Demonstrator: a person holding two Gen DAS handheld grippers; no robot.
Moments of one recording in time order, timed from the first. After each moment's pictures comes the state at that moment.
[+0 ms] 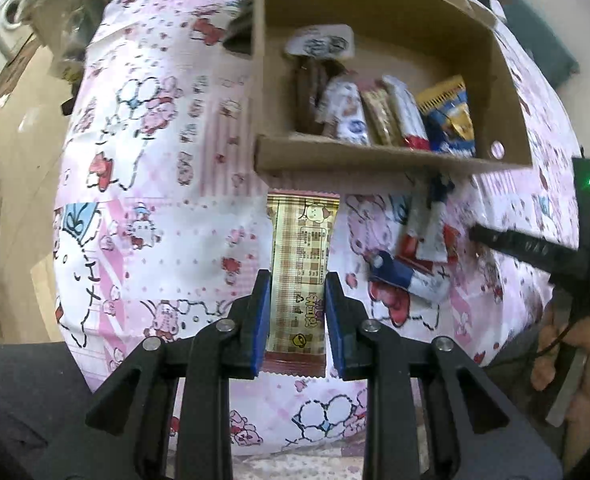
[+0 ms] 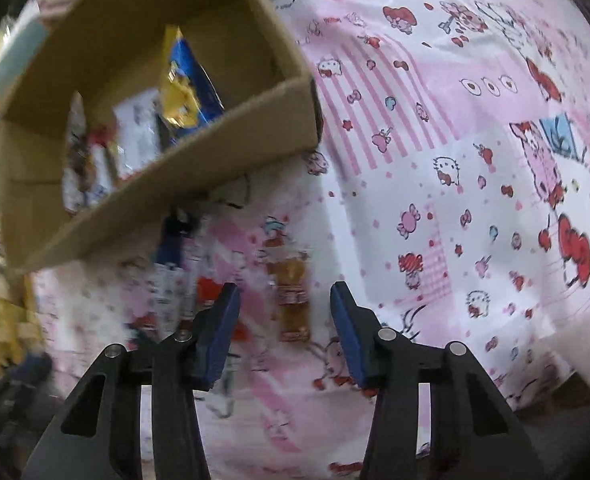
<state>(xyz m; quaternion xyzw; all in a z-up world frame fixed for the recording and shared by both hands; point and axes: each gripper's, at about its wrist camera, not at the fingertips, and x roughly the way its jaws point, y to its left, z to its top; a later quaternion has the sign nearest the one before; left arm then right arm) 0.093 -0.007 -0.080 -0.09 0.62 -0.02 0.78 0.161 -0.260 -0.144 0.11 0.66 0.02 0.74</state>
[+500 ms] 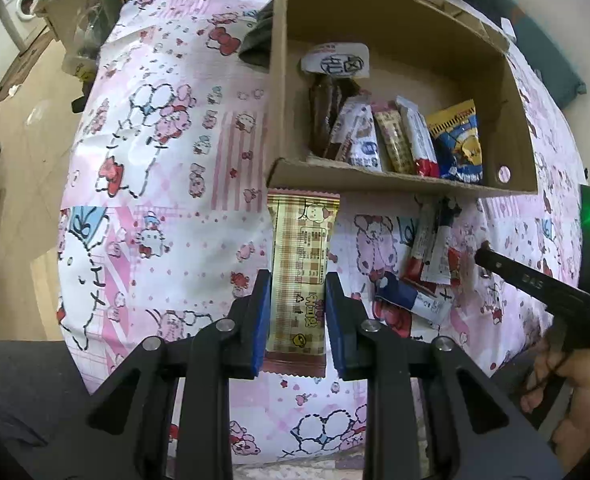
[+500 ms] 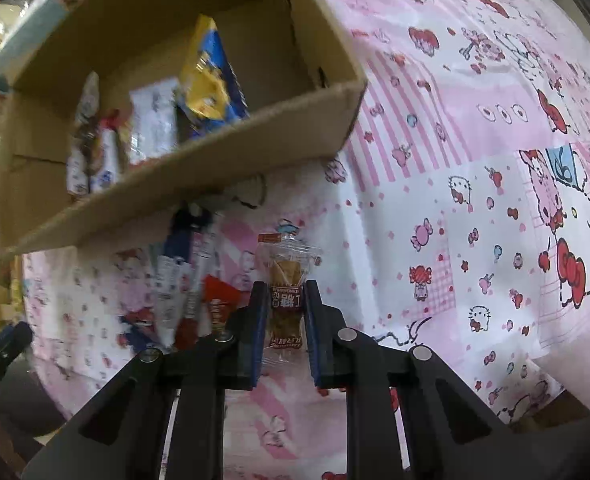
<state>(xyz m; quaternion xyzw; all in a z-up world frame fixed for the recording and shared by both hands) 0.101 -0.001 -0.085 -0.11 0.60 0.00 0.79 0.149 -0.240 -0.137 0.09 0.64 0.04 0.76</state>
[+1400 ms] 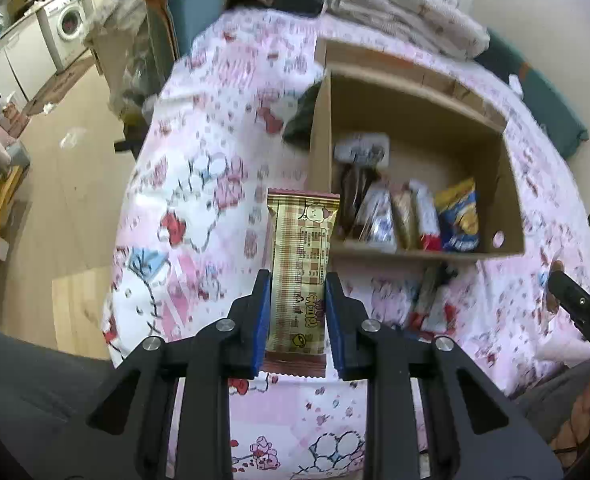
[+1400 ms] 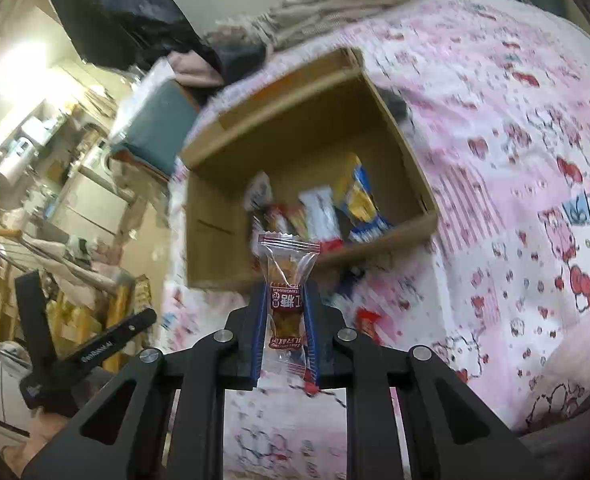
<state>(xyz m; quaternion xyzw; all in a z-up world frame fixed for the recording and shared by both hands) 0.086 0.027 -0.022 -0.12 0.51 0.05 0.85 0.104 -0.247 -0.009 0.21 0.47 0.18 0.84</state>
